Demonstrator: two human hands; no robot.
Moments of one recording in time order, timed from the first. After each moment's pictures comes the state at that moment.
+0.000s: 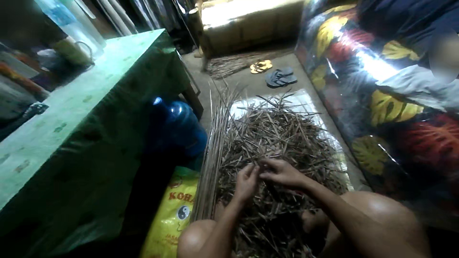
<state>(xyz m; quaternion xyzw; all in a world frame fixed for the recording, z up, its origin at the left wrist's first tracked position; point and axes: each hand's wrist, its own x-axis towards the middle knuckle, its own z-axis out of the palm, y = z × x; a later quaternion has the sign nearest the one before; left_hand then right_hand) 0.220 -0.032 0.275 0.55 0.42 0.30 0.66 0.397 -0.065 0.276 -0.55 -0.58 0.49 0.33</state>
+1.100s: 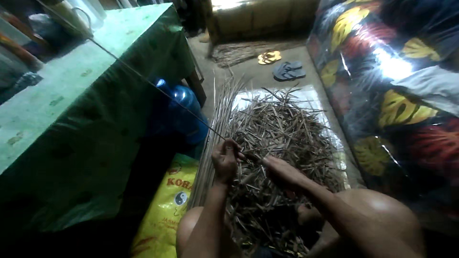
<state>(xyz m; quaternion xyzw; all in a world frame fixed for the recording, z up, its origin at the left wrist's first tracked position) 0.188 0.002 0.293 0.54 0.38 0.55 0.51 0.370 -0.071 0.283 -0.61 -0.40 0.62 0.28</state>
